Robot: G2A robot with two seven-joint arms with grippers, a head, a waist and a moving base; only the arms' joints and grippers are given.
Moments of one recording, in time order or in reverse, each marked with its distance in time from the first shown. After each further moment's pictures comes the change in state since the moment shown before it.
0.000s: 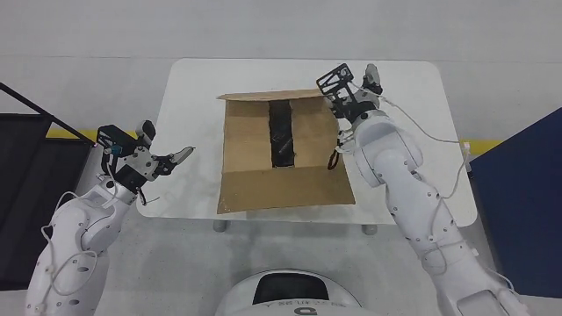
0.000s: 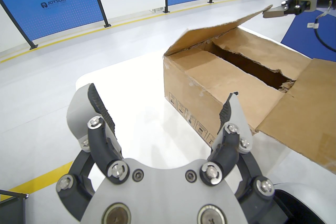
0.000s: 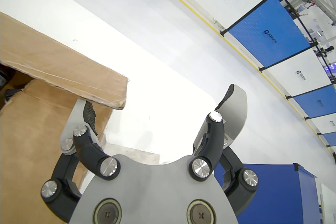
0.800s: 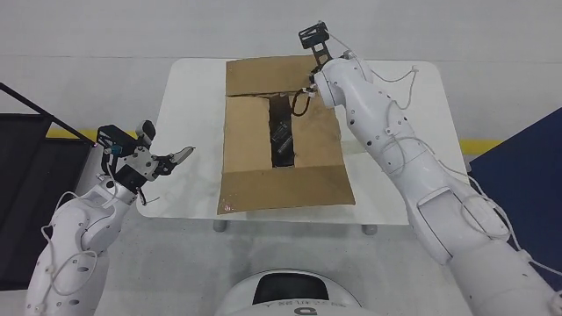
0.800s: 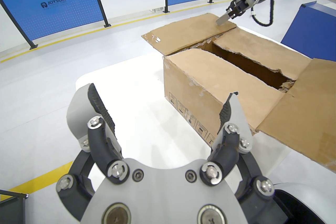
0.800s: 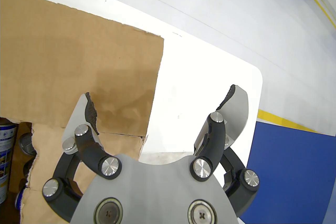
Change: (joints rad) left arm 0.000 0.000 0.000 0.000 0.000 0.000 0.000; right arm 0.599 -0.211 -0.304 0.817 0.372 0.270 0.181
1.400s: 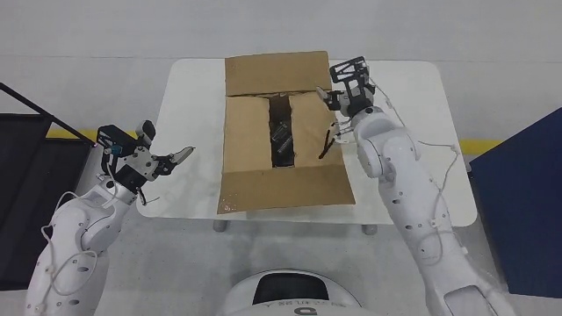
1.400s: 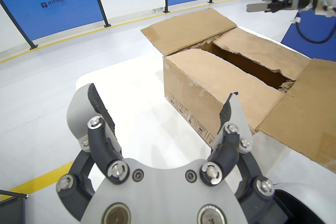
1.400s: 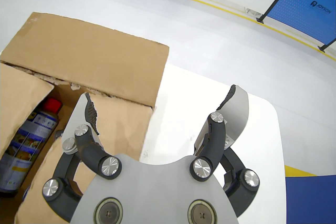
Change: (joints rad) left arm 0.000 0.000 0.000 0.000 0.000 0.000 0.000; right arm -0.726 0.157 0.470 -0.741 -0.111 -0.266 -0.484
